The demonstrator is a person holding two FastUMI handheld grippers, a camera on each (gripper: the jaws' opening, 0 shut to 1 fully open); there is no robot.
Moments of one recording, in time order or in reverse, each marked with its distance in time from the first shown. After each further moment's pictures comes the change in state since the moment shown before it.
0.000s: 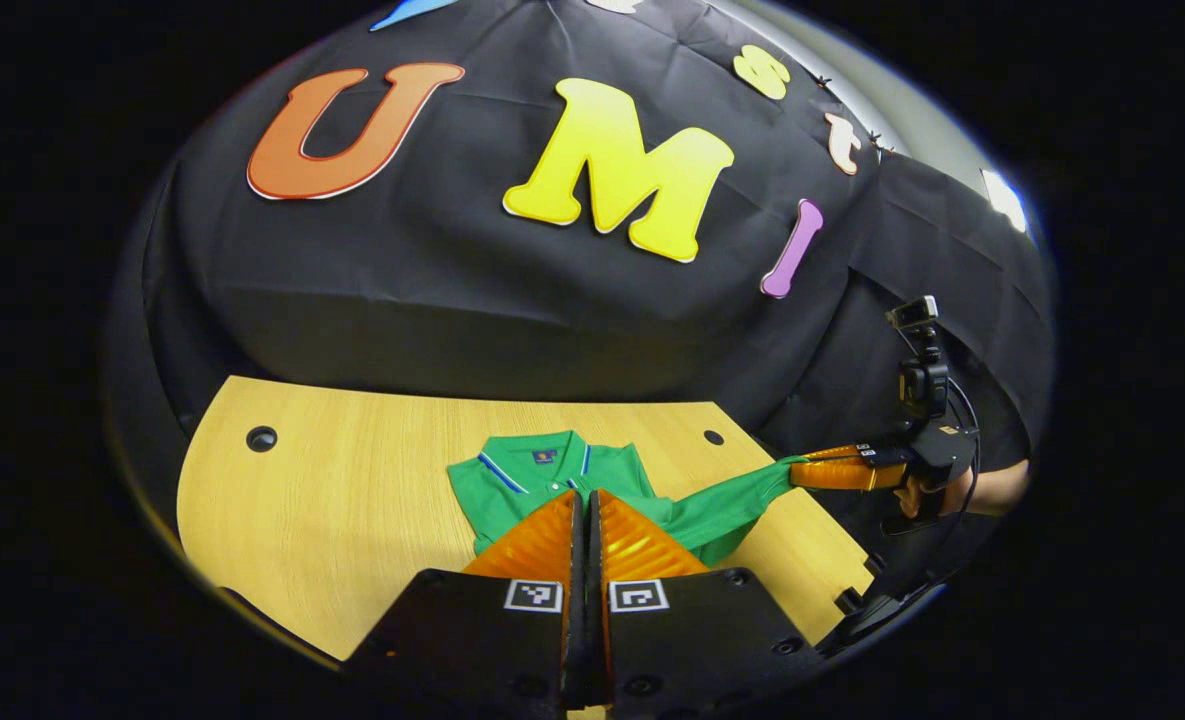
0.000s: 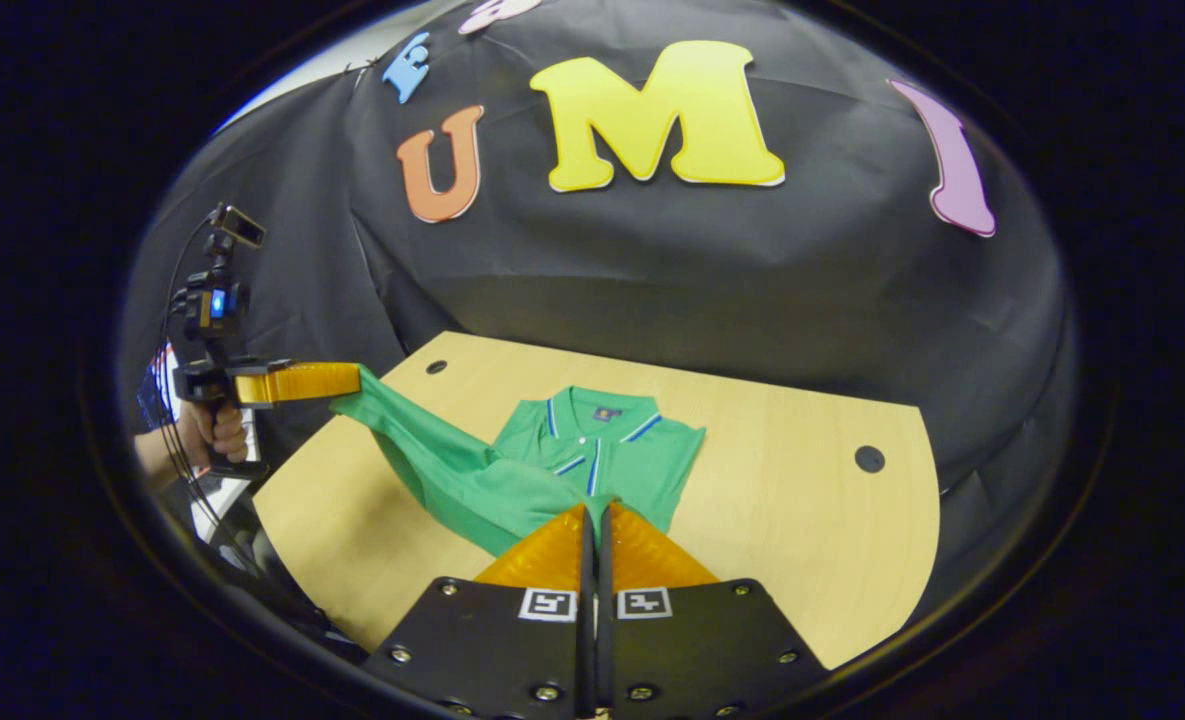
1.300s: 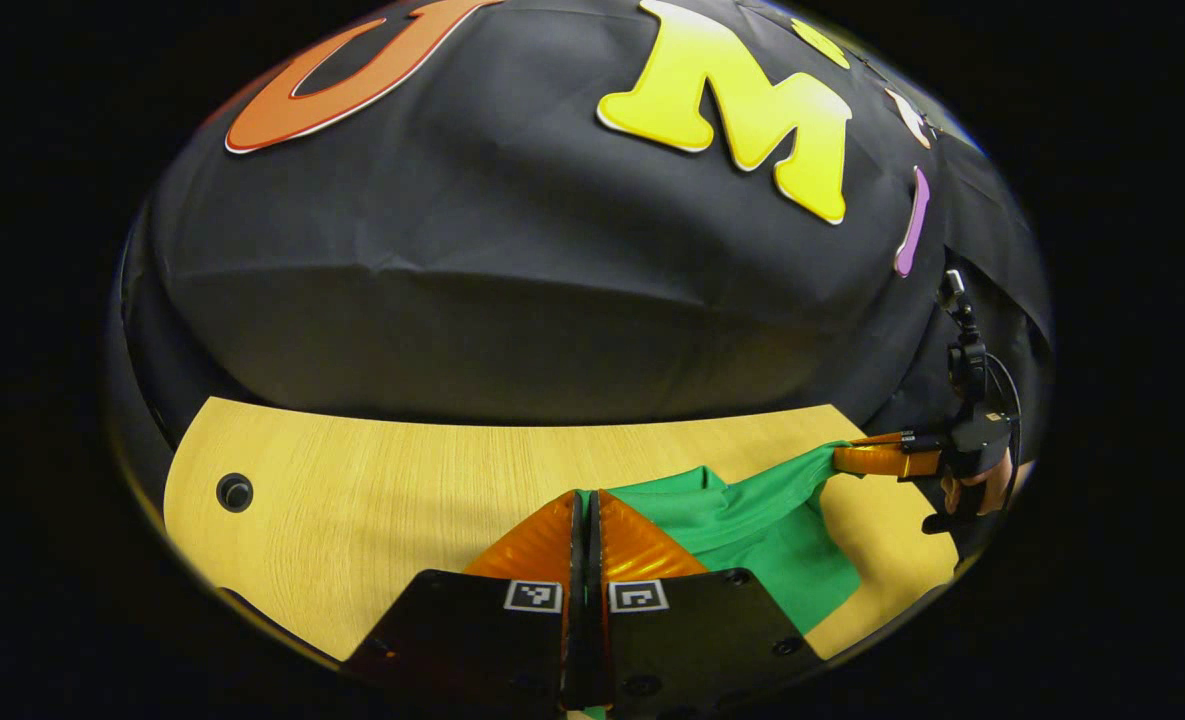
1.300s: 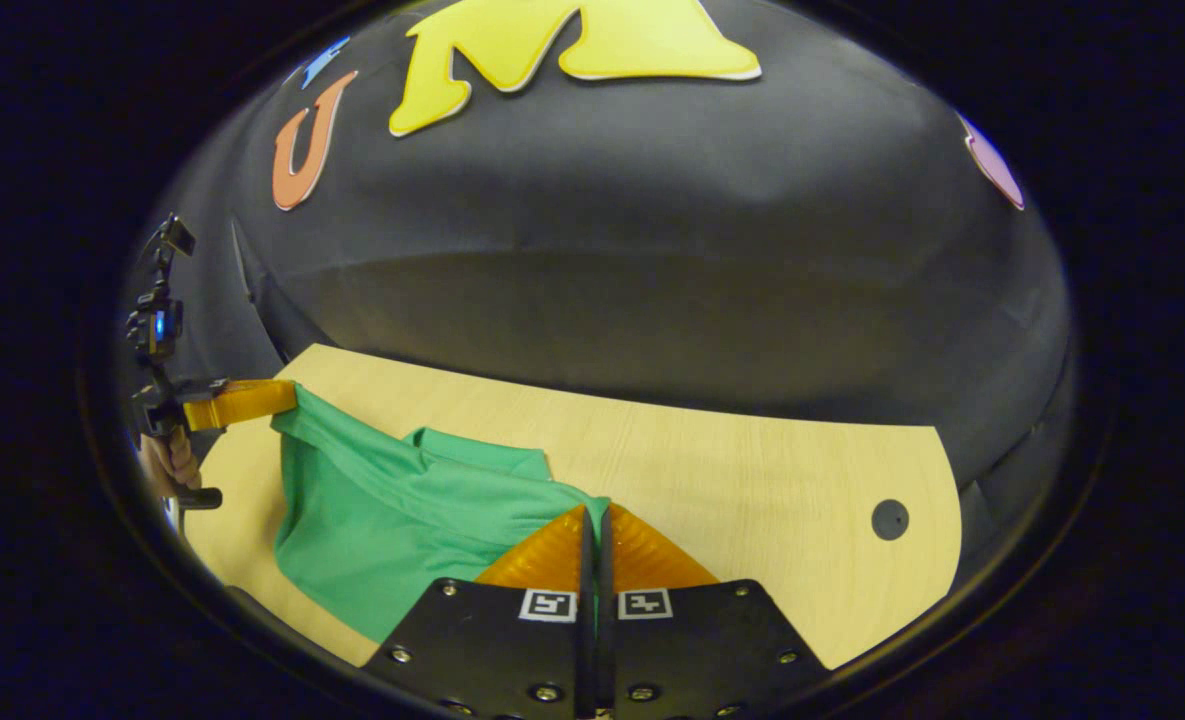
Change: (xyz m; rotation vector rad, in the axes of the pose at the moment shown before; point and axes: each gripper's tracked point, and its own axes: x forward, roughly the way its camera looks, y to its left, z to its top) left arm 0.190 0.134 -0.019 0.033 0.033 0.181; right arm 0.216 -0.108 0.027 0.041 0.034 -0.191
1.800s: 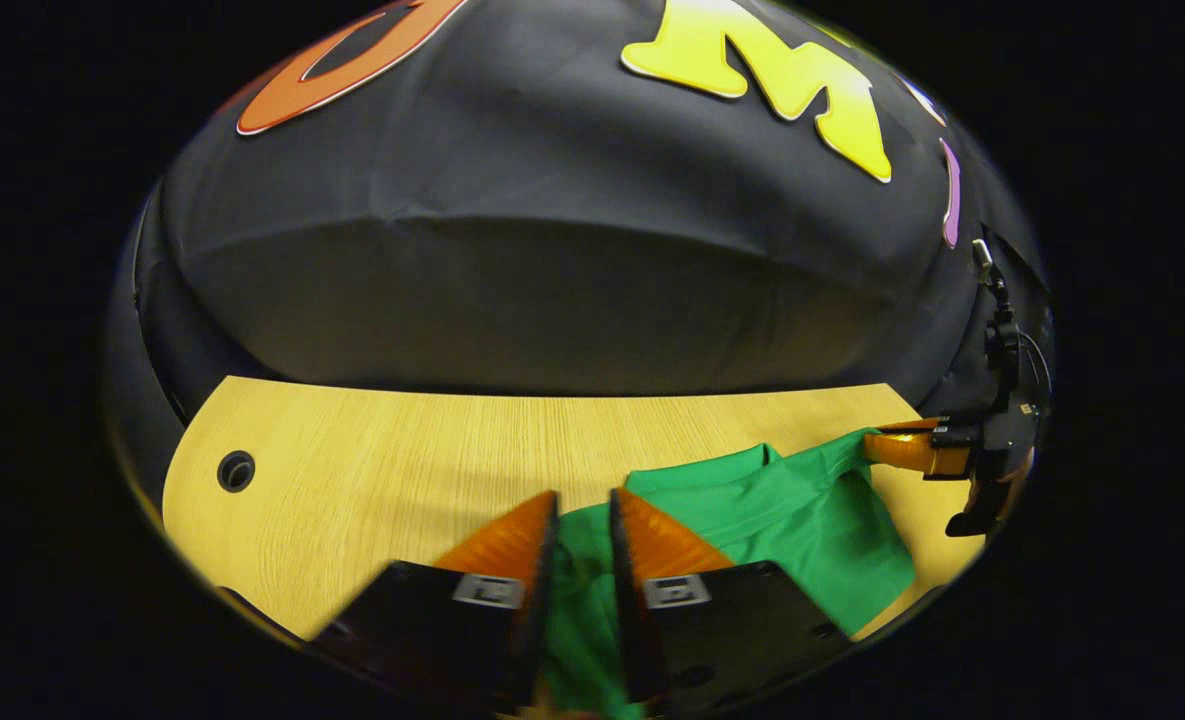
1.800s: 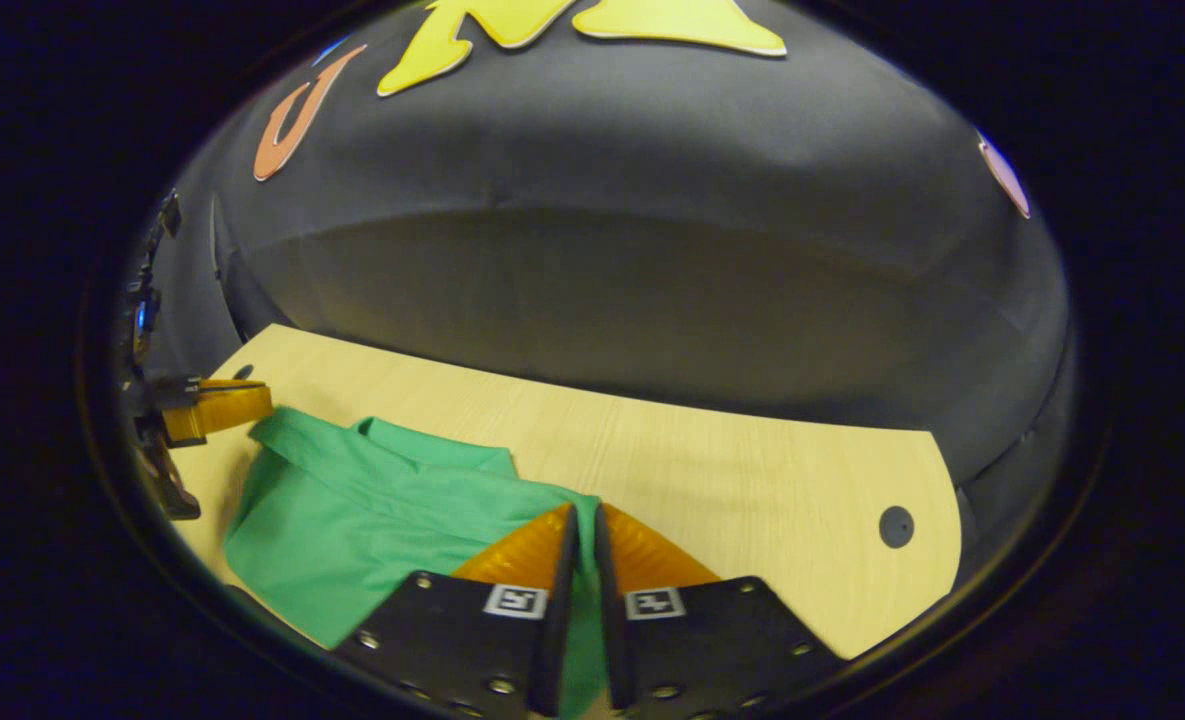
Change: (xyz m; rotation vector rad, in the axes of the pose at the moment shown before) left arm 0.031 0.021 -0.034 0.010 0.057 0.136; right arm 0.036 -0.005 -0.008 -0.010 -0.003 -0.076
